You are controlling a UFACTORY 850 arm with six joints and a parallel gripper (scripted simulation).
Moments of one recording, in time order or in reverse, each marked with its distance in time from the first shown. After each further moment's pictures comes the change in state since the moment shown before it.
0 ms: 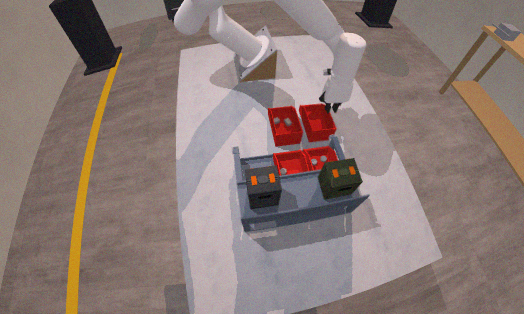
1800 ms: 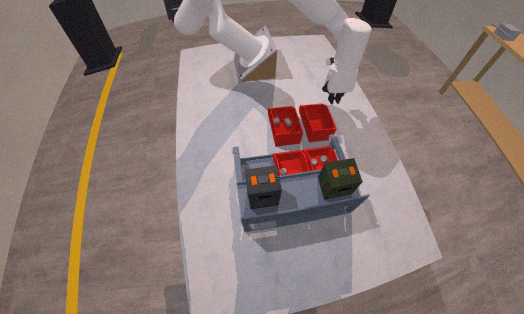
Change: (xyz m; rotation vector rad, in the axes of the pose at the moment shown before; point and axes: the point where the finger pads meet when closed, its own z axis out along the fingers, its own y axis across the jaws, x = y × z) arm 0.000 0.000 -0.052 0.000 0.000 0.000
